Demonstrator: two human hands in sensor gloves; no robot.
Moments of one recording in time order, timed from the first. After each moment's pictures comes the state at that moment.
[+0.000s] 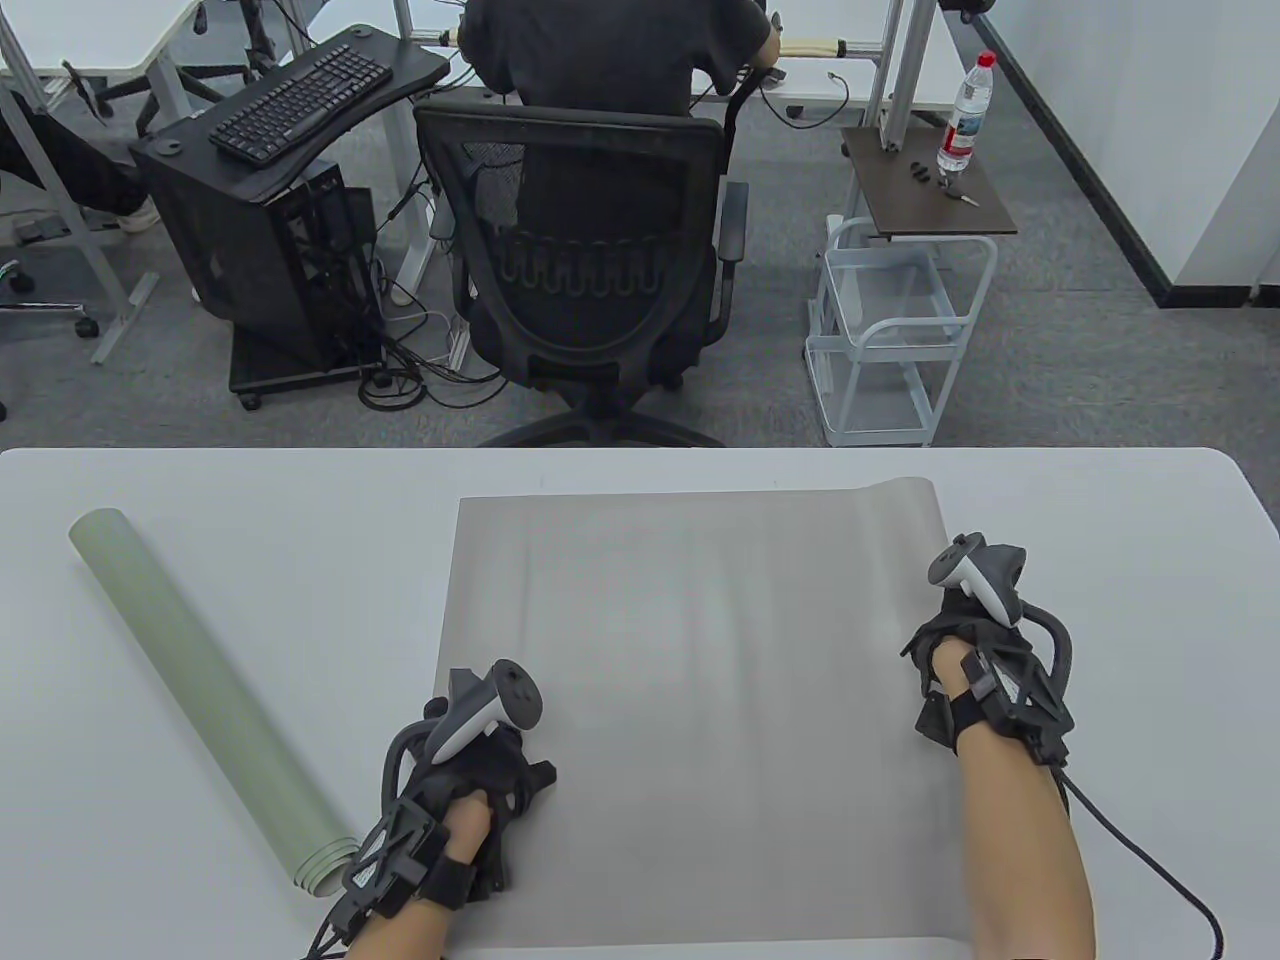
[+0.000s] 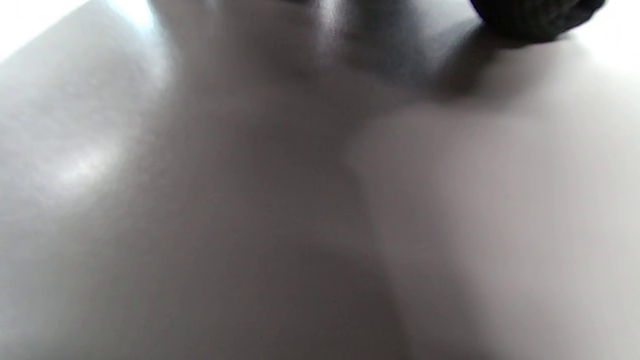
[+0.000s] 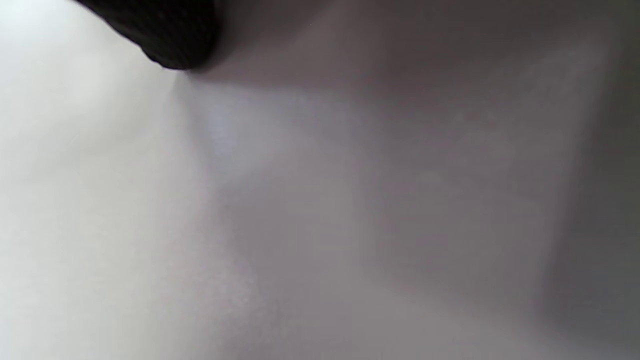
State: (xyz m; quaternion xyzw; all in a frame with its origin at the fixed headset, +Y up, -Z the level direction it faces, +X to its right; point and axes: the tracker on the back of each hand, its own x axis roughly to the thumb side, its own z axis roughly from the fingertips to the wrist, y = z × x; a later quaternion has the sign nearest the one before) left_hand -0.178 -0.789 -0.372 -0.33 0.05 0.05 0.94; right_hand 0.306 -0.749 -0.472 -0.33 0.28 0.90 0.05
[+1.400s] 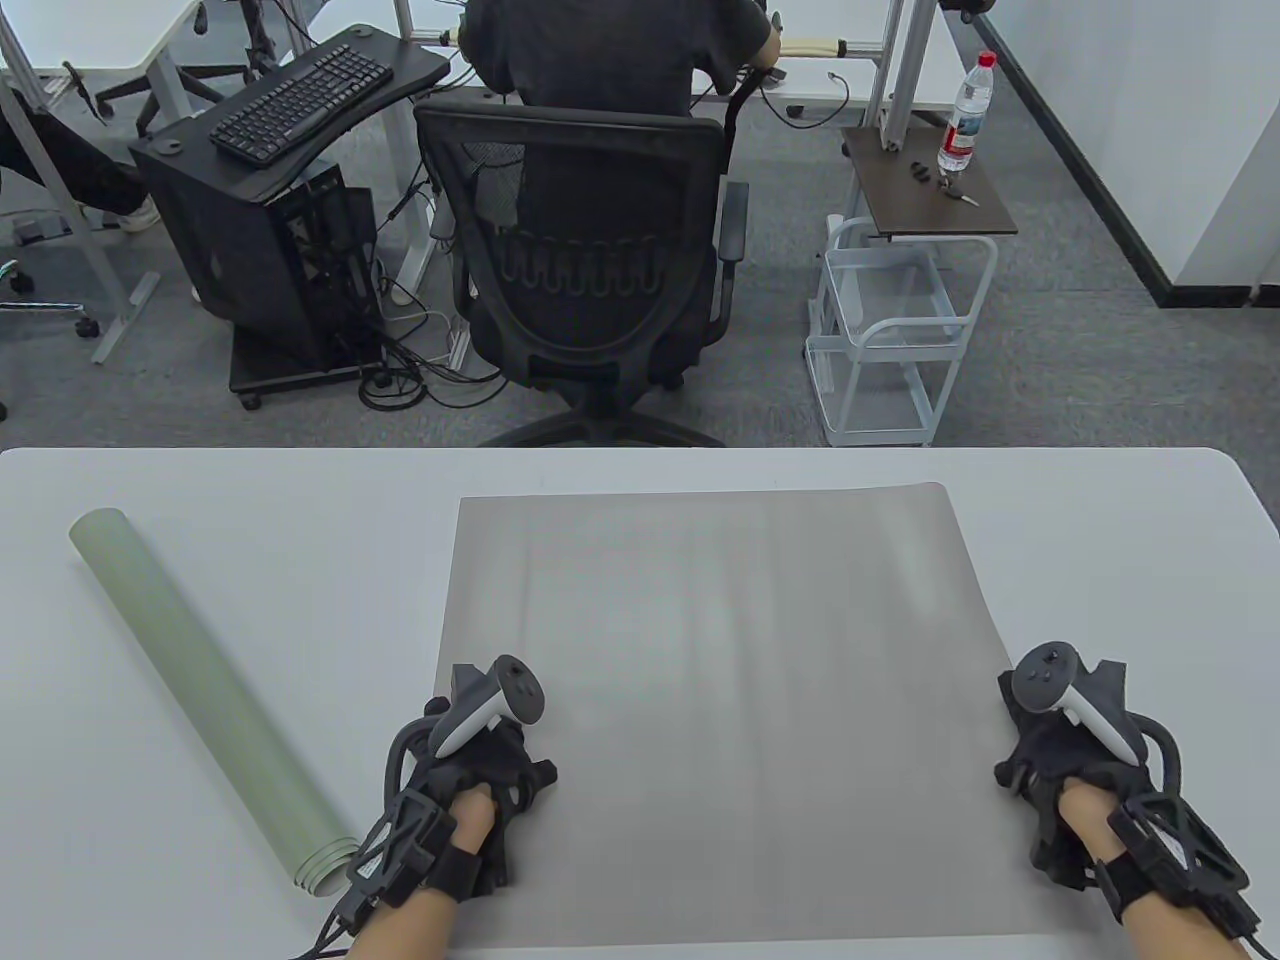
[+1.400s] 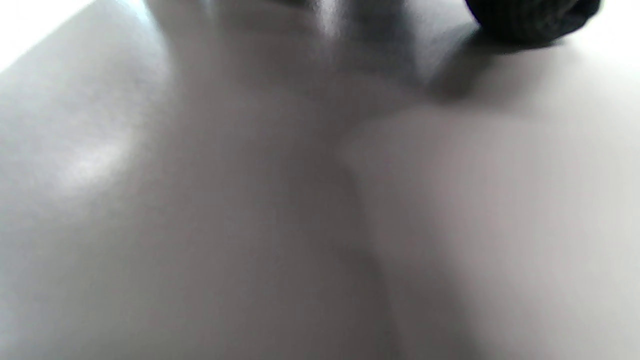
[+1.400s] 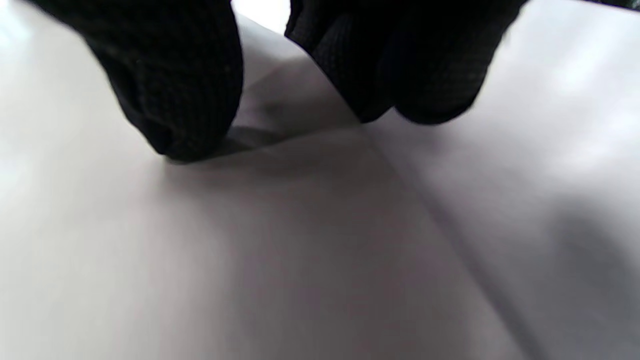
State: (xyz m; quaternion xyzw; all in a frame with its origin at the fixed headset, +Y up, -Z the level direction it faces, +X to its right) left_hand -0.177 -0.788 -0.376 -0.34 0.06 0.06 0.94; right_hand 0.362 -0.763 -0.354 -0.18 0.22 0.96 0.04
